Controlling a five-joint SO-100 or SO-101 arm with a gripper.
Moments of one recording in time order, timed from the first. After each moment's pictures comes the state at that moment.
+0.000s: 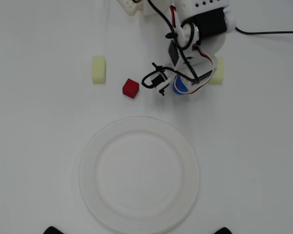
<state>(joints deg) -27.9 78.8 97.9 74.4 -5.2</state>
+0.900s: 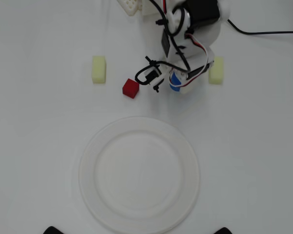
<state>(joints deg) -22.5 90.0 96.5 77.4 -6.3</state>
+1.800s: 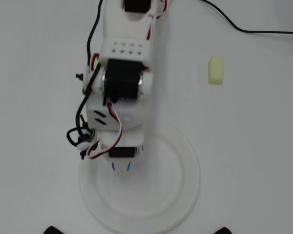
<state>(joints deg) -2.3 26.7 -0.8 99.8 -2.2</state>
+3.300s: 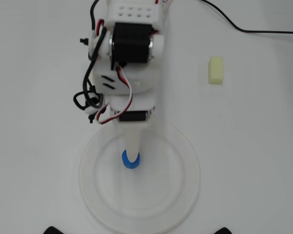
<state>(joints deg) -3.7 53.6 28.7 105.6 -2.3</state>
